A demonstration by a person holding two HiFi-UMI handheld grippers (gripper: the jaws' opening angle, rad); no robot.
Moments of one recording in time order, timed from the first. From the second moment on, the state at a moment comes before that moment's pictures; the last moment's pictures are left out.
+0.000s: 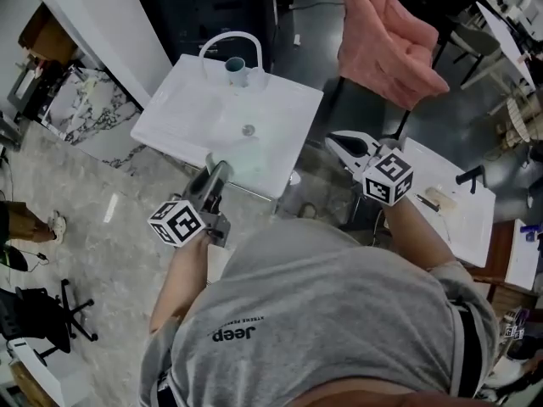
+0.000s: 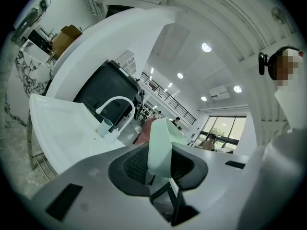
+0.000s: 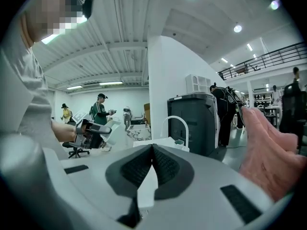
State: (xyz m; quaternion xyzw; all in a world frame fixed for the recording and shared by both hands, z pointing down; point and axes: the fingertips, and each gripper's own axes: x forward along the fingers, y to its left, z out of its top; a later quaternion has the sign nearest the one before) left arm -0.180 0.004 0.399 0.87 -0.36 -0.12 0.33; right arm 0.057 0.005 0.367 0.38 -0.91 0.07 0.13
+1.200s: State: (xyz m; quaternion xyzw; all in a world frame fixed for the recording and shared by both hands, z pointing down) left arm -0.015 -0.278 0.524 0.88 -0.32 0.13 0.33; right arm 0.171 -0.261 0.423 0.38 -0.91 0.06 0.13
